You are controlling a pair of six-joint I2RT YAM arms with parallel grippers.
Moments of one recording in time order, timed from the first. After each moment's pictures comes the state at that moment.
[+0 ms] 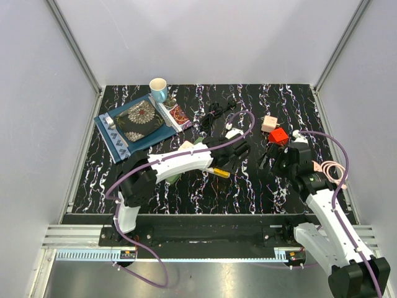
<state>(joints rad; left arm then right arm) -1.05 1.97 1.62 -0.77 -0.33 -0.60 0.21 0.78 0.64 -0.55 -0.01 0.55</state>
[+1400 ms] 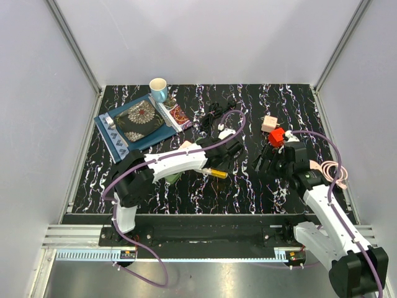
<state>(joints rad) -1.01 1.93 1.49 -0.67 -0.29 -0.67 0.22 0.84 0.61 -0.50 -0.12 0.53</state>
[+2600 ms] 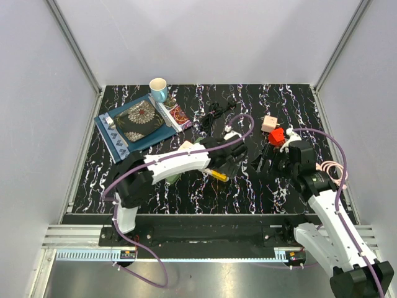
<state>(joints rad) -1.05 1.96 1.59 -0.82 -0.32 -0.53 0.23 0.76 0.69 -0.60 -0.18 0.49</state>
